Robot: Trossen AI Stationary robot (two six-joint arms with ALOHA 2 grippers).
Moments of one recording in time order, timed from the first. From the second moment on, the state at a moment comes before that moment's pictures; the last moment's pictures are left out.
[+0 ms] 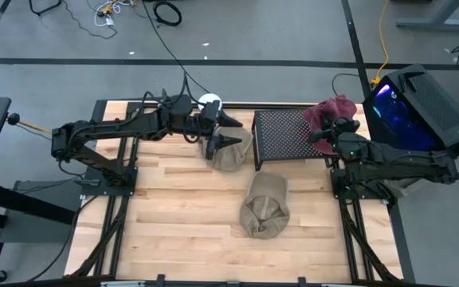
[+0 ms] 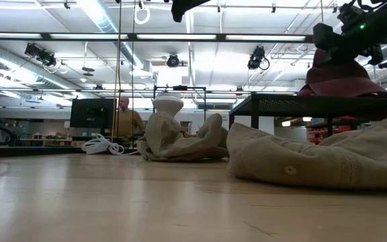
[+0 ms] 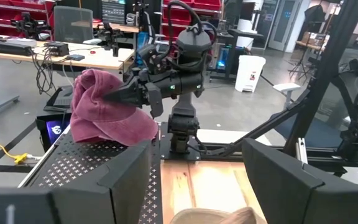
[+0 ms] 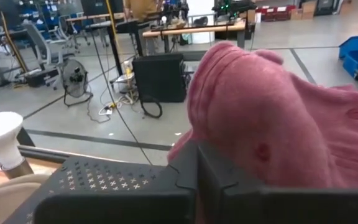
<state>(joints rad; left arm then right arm) 0.21 1.41 1.21 0.14 0.27 -0.08 -0.11 0.51 0.48 -0.31 1.10 0.42</state>
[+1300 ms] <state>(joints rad) 0.10 1.63 1.20 0.04 0.25 0.06 -0.18 0.58 0.46 -0.26 0.81 0.49</state>
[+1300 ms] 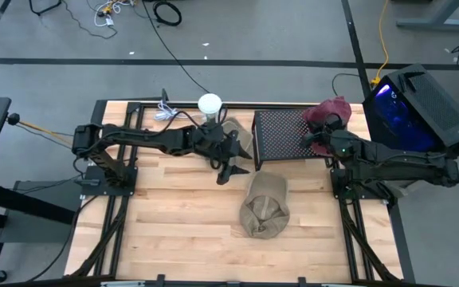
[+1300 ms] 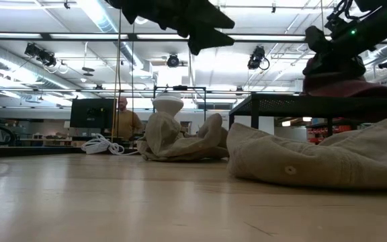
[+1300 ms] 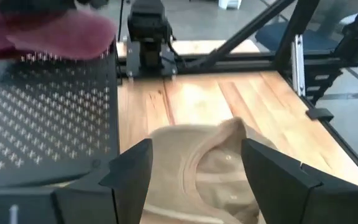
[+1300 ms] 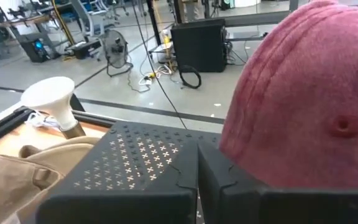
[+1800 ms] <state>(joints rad) 0.01 1.63 1.20 -0.05 0.46 0.15 0.01 0.65 0.46 0.06 0.71 0.26</state>
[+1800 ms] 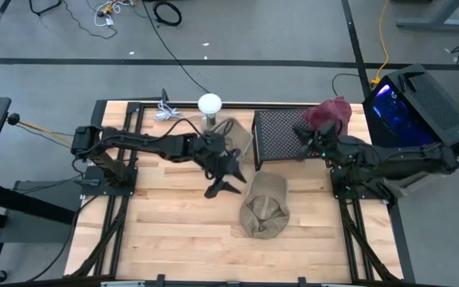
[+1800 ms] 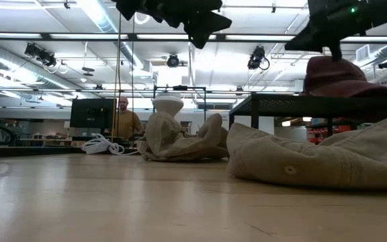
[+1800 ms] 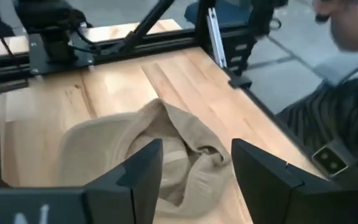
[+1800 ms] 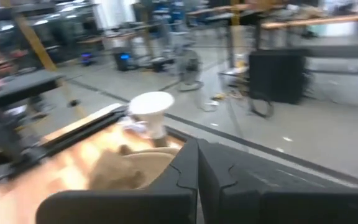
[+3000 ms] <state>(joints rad) -0.18 2.07 1.20 0.13 0.04 0.23 0.43 1.07 0.46 0.53 0.51 0.13</state>
